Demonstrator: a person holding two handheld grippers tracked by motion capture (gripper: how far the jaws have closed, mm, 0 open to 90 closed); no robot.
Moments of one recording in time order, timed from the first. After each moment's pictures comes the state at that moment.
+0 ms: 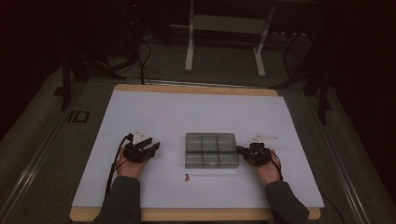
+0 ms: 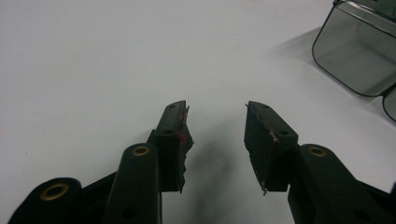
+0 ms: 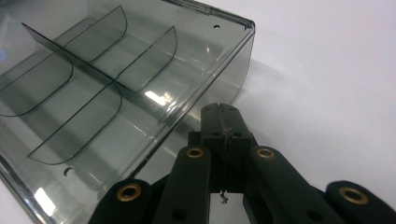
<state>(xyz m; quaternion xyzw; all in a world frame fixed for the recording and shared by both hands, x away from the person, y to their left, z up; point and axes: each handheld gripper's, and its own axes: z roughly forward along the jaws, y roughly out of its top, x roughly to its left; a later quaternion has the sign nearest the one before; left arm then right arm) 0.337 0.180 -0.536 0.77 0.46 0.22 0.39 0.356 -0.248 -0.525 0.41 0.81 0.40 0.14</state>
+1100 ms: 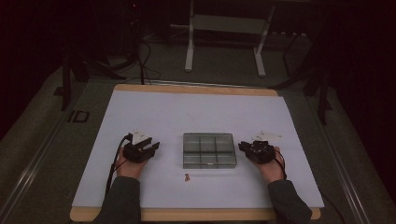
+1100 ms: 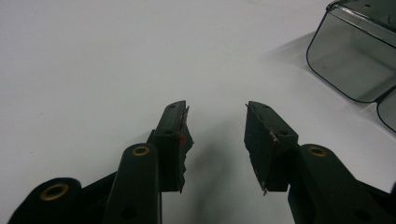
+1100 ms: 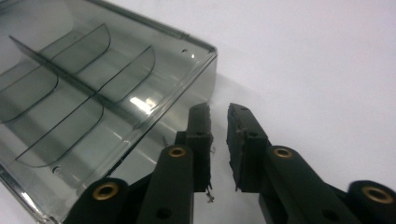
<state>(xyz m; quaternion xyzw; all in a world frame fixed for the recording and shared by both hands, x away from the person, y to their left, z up) 0.336 0.182 -0.535 0.77 0.46 0.22 0.39 0.355 -0.255 -0.509 0.40 0.81 0.39 0.18</state>
